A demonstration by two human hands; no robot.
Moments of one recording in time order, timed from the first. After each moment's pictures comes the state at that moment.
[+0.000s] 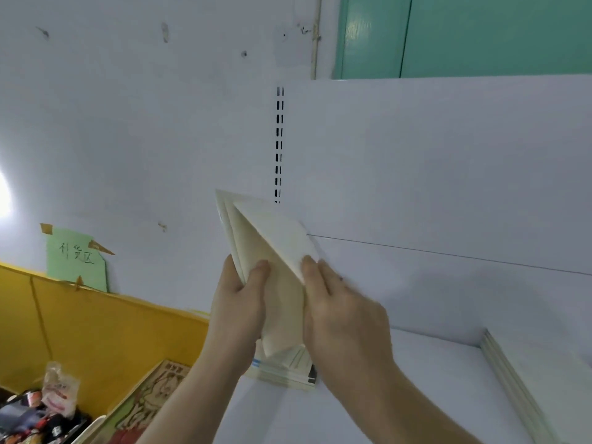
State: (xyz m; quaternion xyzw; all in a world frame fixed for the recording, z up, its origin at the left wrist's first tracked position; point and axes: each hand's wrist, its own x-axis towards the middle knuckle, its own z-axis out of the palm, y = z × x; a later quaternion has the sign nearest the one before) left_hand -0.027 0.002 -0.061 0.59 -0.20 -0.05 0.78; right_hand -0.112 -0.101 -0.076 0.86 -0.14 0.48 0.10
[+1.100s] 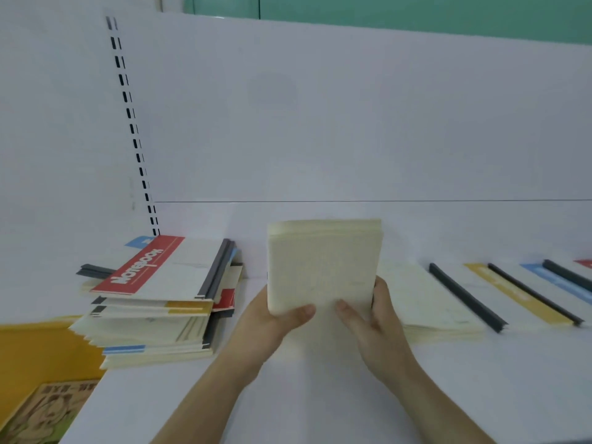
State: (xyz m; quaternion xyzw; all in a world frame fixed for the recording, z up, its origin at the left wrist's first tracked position) left_hand -0.100 -0.104 -0.151 0.58 -0.43 -0.33 0.61; right_hand -0.266 -0.194 -0.154 0.70 -0.30 0.44 -0.47
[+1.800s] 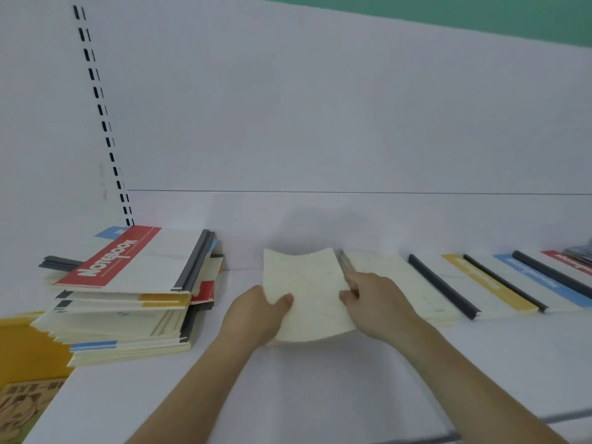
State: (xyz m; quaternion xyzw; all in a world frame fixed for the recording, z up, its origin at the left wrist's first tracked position) left_hand -0.099 -0.141 -0.159 0.81 -0.41 -0.19 0.36; right_hand -0.281 -0.231 -0.121 0.88 -0.44 0.17 -0.11
